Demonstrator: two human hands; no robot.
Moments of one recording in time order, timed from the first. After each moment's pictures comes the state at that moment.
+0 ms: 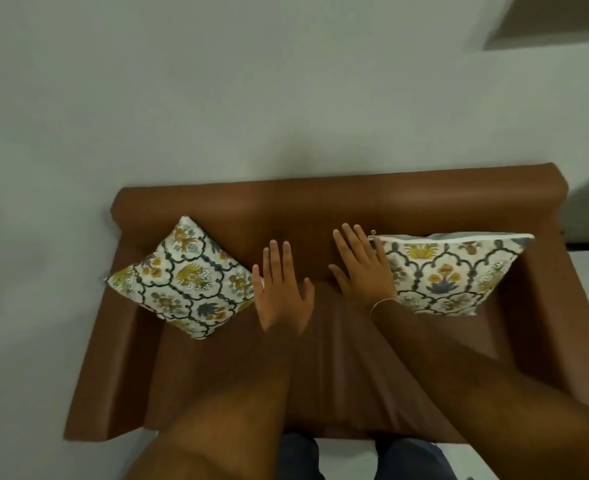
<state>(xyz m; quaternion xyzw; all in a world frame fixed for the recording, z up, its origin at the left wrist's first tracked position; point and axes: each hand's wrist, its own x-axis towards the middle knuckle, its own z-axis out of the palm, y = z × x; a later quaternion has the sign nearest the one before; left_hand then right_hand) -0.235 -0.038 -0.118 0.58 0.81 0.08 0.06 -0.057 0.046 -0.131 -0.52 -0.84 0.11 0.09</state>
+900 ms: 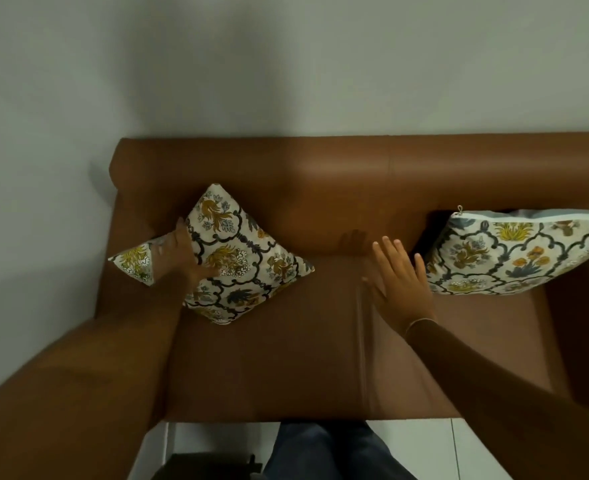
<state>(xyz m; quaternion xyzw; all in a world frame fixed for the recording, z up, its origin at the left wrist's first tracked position) -0.618 -0.018 -0.211 0.48 0.85 -0.06 0.23 -0.171 -0.007 -0.212 -0.60 -0.79 0.11 -0.03</state>
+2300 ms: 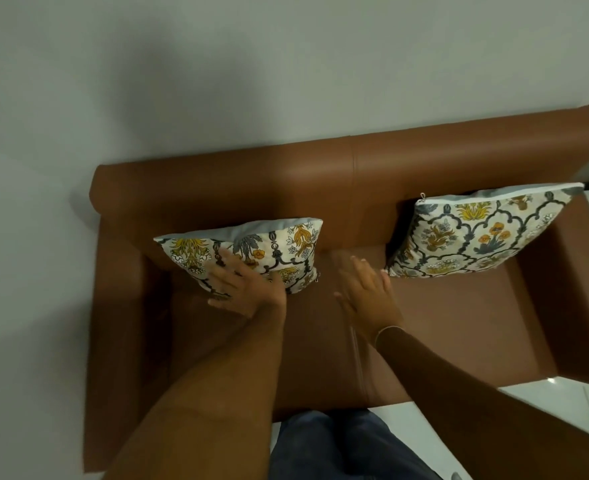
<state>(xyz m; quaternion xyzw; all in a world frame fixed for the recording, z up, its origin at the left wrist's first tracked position) -0.406 -0.034 -0.211 0.32 0.92 0.08 0.20 -0.187 -0.052 -0.189 -0.62 -0.75 0.23 -0.07</state>
